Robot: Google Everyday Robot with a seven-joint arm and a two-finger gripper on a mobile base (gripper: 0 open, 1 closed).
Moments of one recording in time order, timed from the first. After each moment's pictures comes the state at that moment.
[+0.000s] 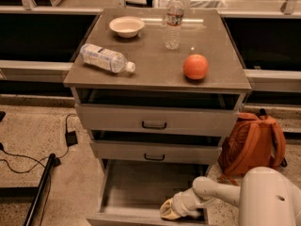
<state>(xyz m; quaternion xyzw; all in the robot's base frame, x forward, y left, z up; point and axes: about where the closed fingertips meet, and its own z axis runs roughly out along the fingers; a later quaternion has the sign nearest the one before) 0.434 -0.071 0.178 -0.65 0.65 0.32 0.22</state>
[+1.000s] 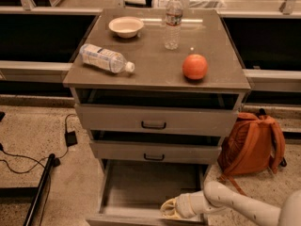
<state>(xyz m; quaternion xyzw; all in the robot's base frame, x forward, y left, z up) 0.424 -0.068 0.249 -0.65 0.61 0.32 0.33</state>
